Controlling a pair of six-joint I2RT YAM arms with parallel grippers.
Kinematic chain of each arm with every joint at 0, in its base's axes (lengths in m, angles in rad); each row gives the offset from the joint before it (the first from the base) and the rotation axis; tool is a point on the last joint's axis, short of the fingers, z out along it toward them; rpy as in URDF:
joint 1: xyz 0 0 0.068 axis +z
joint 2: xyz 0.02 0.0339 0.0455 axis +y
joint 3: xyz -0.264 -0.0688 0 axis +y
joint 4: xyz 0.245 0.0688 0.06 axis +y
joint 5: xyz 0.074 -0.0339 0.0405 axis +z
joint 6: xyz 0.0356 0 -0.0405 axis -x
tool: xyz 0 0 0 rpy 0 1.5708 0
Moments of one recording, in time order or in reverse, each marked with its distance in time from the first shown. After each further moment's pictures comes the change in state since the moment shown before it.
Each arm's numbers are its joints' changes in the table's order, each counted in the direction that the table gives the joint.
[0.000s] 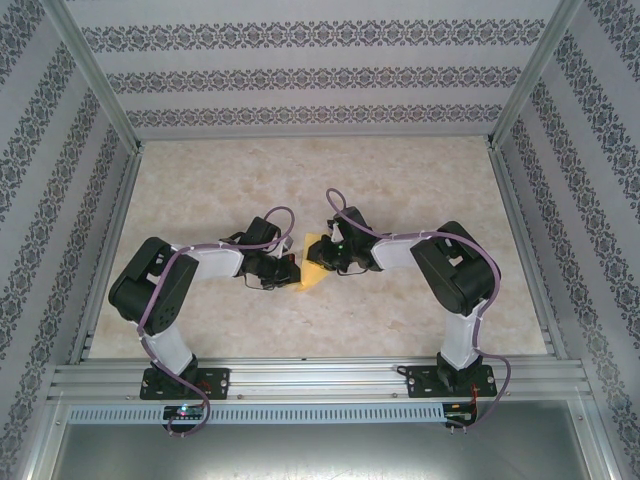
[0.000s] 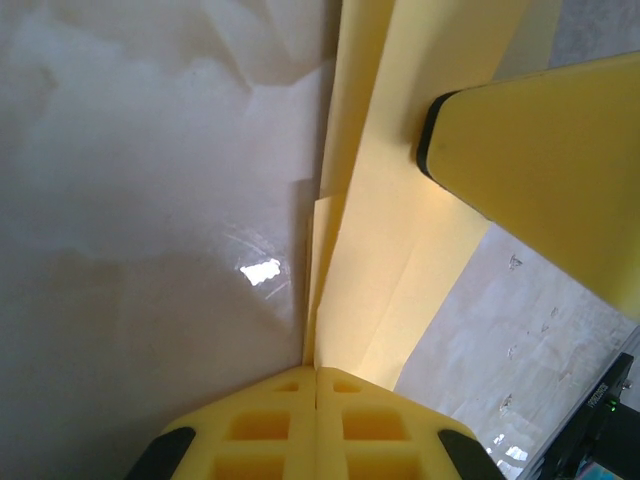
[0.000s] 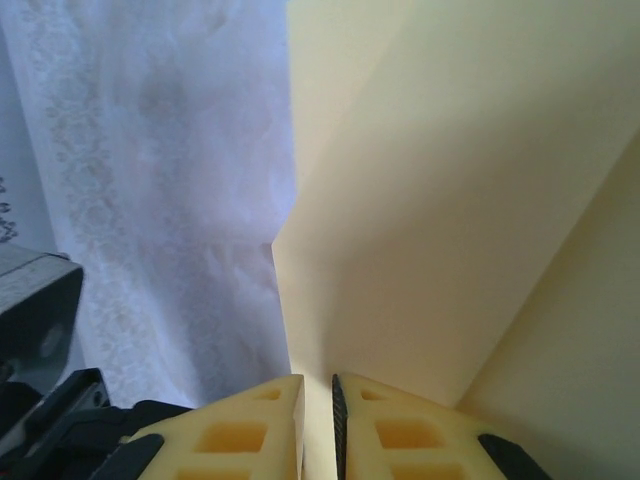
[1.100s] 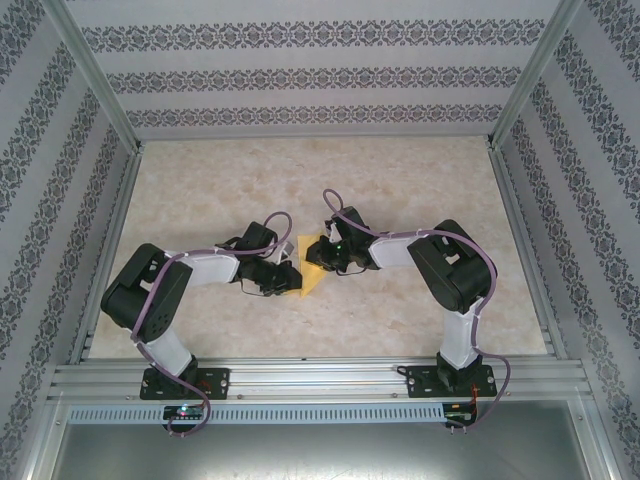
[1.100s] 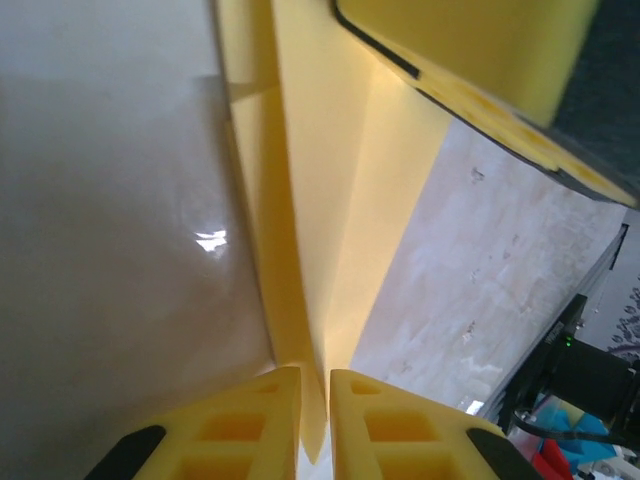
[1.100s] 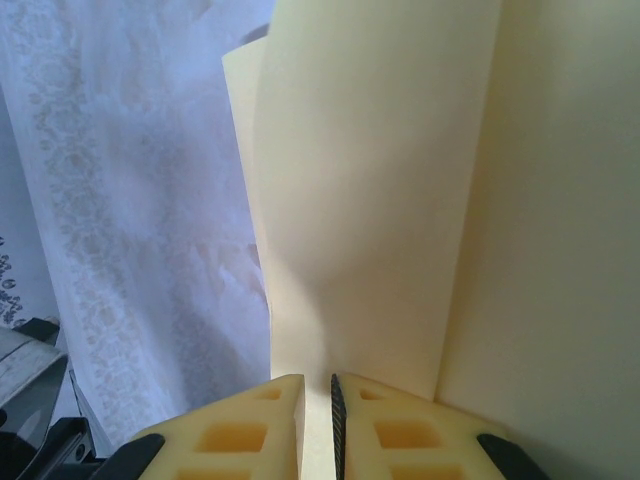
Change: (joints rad) left arm -0.010 -0.060 0.061 0.000 -0.114 0.004; right arm 0.001 0.026 -0.023 0.018 0.011 0.028
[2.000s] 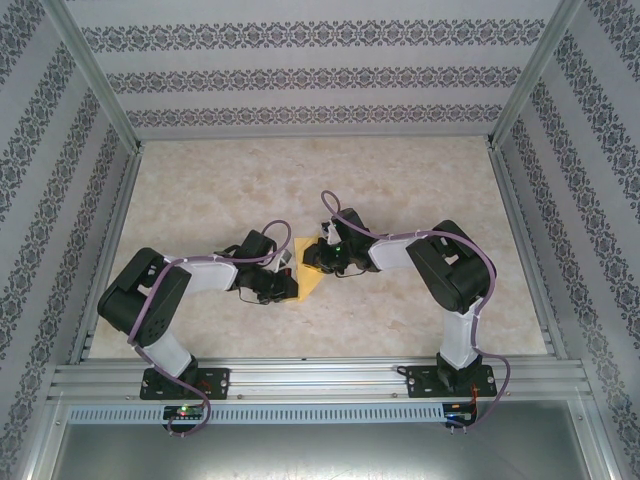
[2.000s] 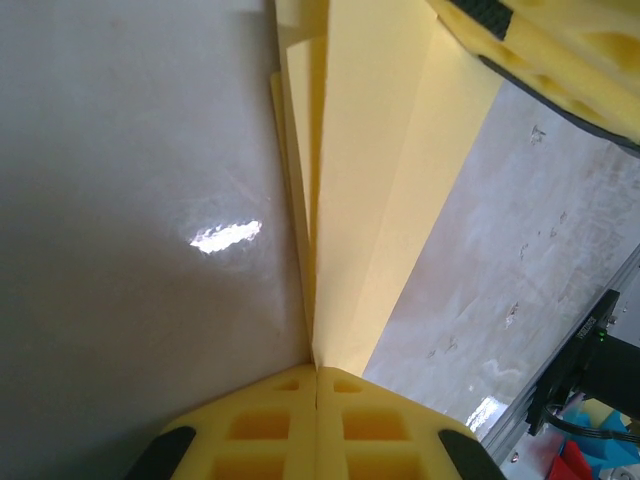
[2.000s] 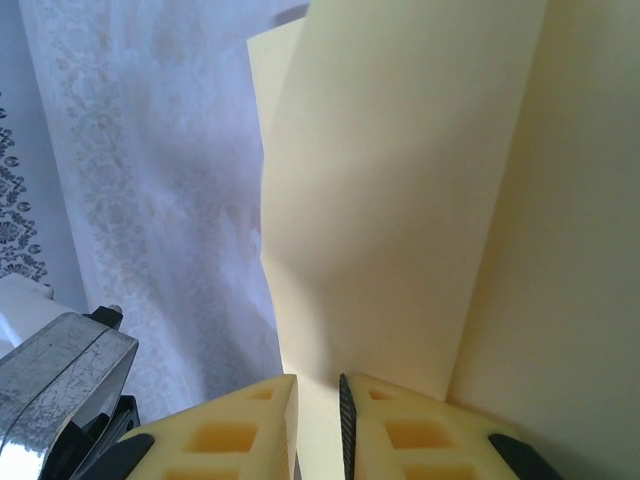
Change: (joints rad) left arm -0.019 -0.029 0.076 -0.029 0.044 0.011; right arm 0.013 0.001 0.015 -0.046 0.071 0.004
